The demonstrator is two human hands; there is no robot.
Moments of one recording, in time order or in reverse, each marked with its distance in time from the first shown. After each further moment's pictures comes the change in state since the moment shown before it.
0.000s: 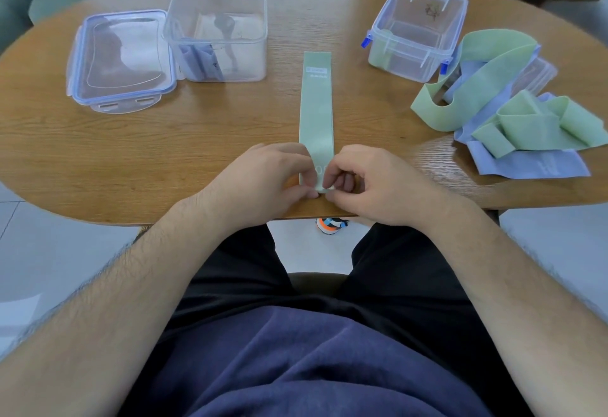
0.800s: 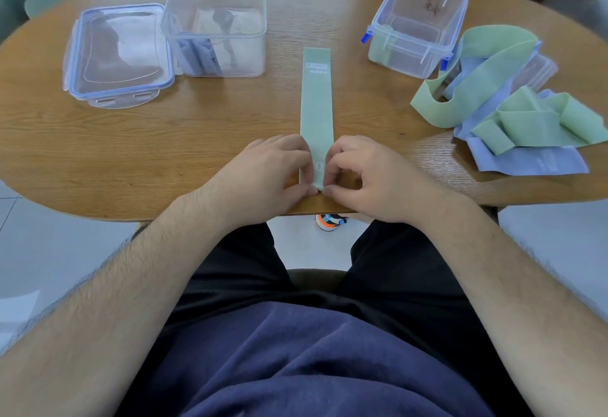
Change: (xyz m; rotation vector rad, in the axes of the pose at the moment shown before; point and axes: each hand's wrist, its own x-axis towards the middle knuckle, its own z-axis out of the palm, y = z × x) left_hand -0.001 0.000 0.002 0.092 0.002 -0.014; right_hand 0.004 0.004 0.003 -0.128 0.025 -0.082
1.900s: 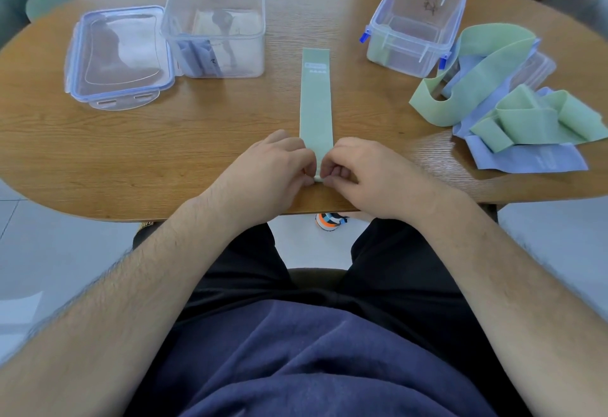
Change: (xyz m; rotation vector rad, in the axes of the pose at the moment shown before) left_hand 0.001 0.007 0.002 0.067 0.083 0.064; right_hand 0.005 -0.003 0.001 -0.058 -0.010 0.037
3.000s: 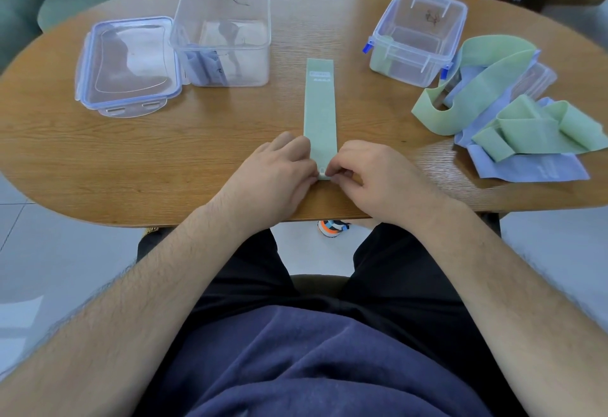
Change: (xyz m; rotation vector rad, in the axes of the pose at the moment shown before) left_hand -0.001 -0.005 0.007 0.145 0.125 0.065; right_hand 0.000 0.006 0.002 -0.082 0.174 -0.076
